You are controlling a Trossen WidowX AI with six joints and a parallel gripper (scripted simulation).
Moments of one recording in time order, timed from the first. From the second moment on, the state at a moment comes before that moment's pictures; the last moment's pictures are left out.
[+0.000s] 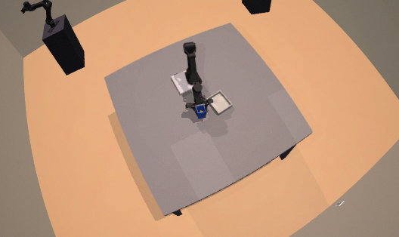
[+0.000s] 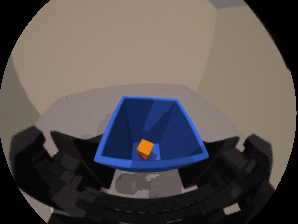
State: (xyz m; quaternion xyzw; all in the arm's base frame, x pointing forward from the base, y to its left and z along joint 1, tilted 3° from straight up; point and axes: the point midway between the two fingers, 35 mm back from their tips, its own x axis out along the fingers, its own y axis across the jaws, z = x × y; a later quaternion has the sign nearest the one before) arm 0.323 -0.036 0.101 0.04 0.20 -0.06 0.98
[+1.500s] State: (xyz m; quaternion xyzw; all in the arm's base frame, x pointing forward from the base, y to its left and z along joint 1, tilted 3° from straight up) arm 0.285 0.136 0.129 0.02 0.19 0.22 0.96
